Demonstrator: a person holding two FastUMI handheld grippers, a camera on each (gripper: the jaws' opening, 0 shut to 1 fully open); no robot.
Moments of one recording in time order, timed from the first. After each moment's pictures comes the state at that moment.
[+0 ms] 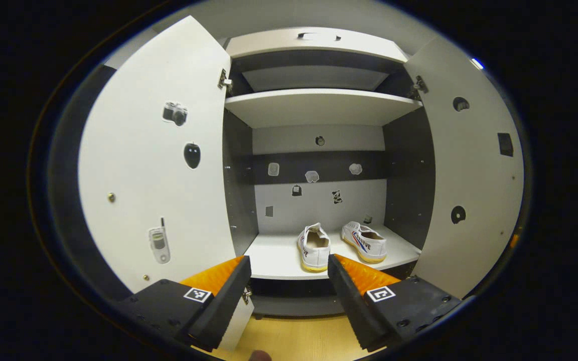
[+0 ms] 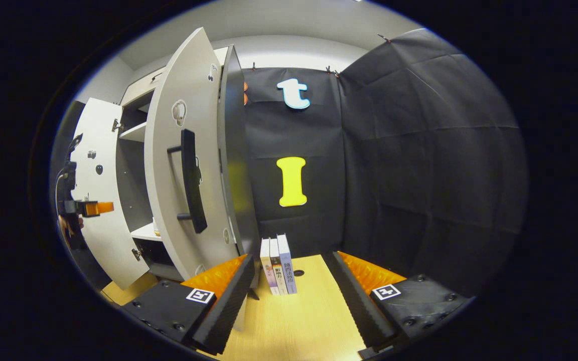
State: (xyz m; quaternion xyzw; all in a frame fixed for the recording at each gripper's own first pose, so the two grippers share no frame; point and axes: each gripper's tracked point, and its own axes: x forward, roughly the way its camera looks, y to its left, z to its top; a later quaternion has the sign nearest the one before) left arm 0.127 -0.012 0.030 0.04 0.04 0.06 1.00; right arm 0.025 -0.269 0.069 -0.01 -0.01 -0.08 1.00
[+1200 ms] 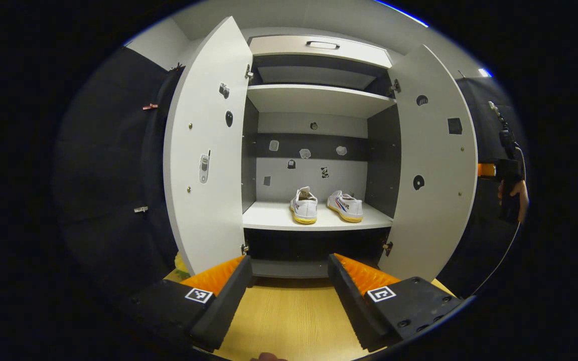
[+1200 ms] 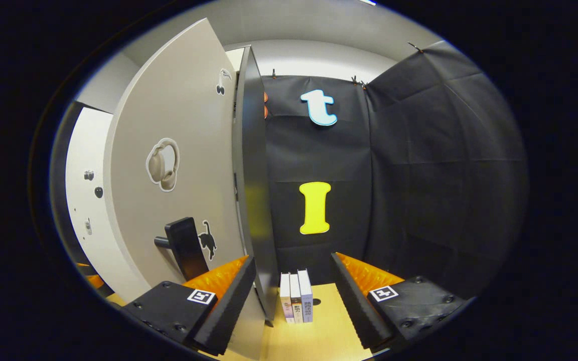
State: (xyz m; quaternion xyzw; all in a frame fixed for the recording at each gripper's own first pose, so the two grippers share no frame) left arm 0.019 -0.005 -0.037 -0.02 0.08 0.02 1.00; right arm 0.117 -0.213 0.154 -0.03 -0.01 -0.04 1.00
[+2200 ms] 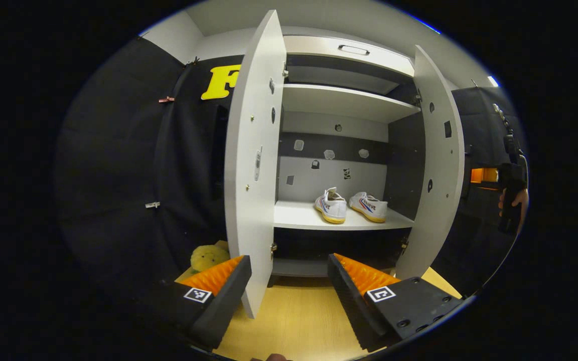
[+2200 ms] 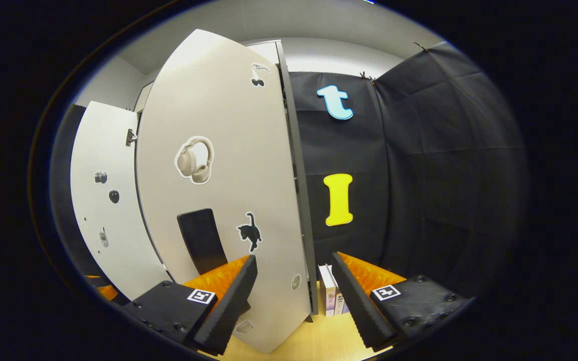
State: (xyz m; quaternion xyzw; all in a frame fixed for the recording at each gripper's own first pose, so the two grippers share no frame) left arm 0.004 0.084 -0.042 -0.03 0.08 0.05 1.00; right arm 0.124 -0.074 0.119 0.01 -0.01 -0.02 1.00
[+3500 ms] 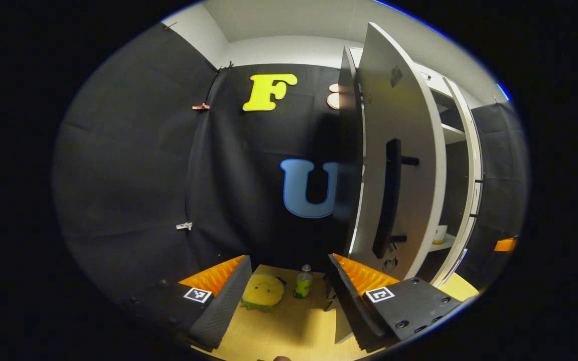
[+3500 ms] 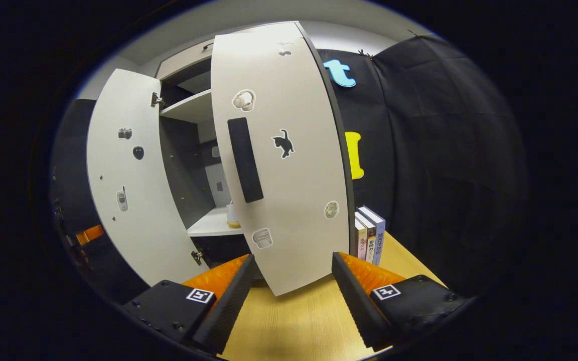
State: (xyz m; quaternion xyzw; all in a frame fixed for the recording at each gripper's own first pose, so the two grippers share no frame) left arm 0.051 0.287 0.008 -0.04 0.03 0.08 1.00; right arm 0.052 0.021 -0.016 0.04 0.06 -0.04 1.00
